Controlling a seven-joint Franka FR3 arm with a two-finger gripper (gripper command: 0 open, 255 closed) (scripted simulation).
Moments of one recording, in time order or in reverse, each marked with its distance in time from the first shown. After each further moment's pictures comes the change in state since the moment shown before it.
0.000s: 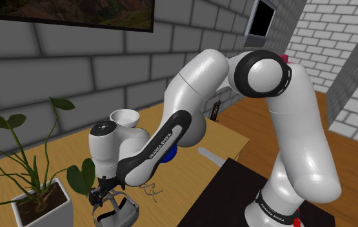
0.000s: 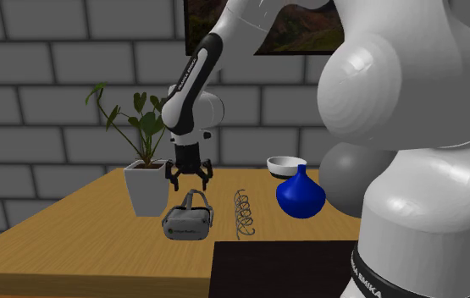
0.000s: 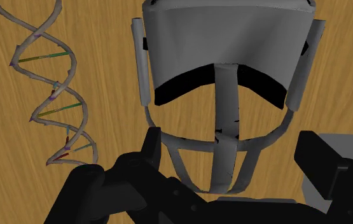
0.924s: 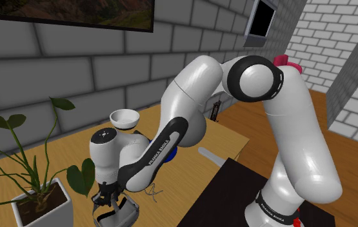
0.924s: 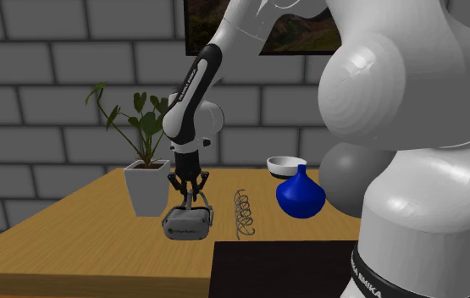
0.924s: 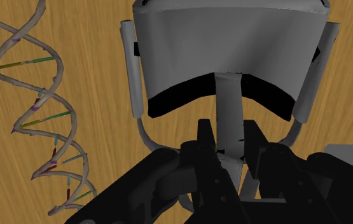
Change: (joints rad) arm 0.021 0.052 -0.024 0.015 -0.028 0.038 0.024
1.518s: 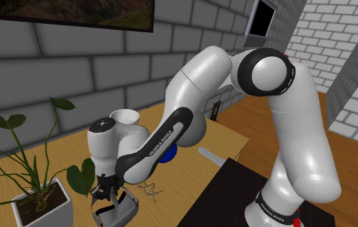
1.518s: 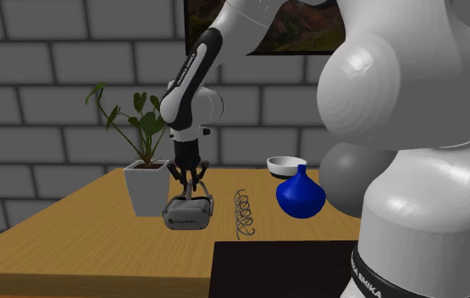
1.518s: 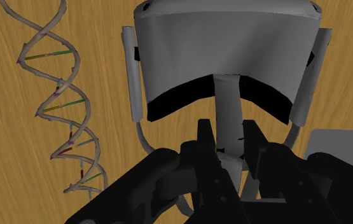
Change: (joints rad) arm -0.027 -0.075 0.036 -0.015 0.042 -0.061 -0.032
